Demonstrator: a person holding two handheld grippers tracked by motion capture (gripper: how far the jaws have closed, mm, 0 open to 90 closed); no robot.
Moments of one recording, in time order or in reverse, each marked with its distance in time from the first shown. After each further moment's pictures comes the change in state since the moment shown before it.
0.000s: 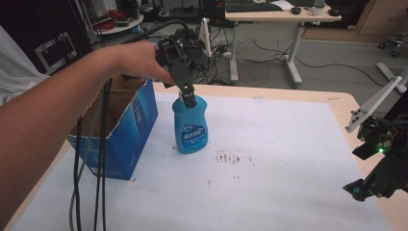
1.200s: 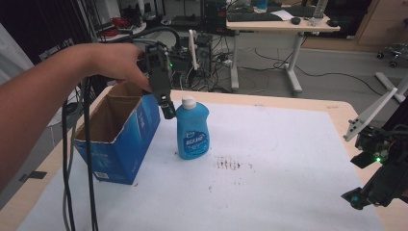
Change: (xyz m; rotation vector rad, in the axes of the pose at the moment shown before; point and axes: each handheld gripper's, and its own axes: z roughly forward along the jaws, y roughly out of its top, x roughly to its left) left arm -0.014 -0.031 -0.028 0.053 0.024 0.171; right arm 0.006 -0.001 -0.003 -0.005 0.002 0.000
